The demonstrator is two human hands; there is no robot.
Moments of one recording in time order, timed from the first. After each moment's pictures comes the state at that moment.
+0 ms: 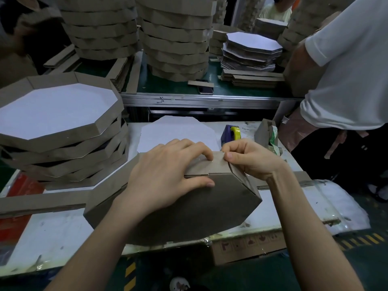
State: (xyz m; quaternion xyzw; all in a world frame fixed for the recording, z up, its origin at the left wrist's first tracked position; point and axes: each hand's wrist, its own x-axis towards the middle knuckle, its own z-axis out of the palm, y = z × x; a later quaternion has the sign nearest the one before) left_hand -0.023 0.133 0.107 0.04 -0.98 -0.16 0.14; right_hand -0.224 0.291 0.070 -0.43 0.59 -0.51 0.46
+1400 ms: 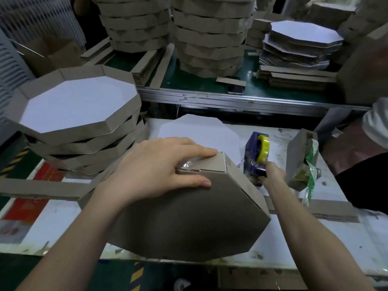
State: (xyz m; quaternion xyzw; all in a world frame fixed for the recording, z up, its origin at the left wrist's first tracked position) left_hand -0.077 0.098 0.107 0.08 -0.98 -0.18 0.06; right_hand -0.389 0.251 -0.098 0.23 0.69 -0.66 0.20
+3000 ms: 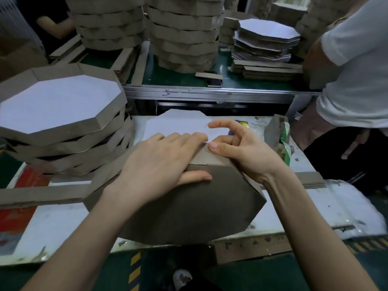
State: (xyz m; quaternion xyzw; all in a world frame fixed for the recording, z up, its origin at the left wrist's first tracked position) left_hand -0.047 0.118 0.098 0.02 -0.99 0.00 0.14; right_hand -0.195 0.265 0.089 -0.31 0.61 -0.62 0.39
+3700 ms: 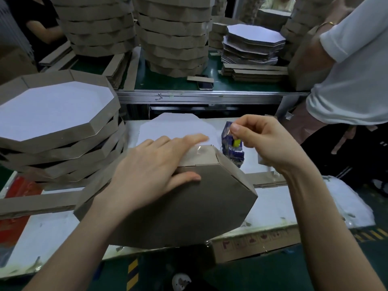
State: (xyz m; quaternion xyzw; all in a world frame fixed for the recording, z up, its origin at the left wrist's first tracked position) left_hand -0.031 0.114 0.097 0.02 -0.99 -0.05 0.15; right_hand -0.205 0.295 0.119 -0.37 0.78 -0.49 0.14
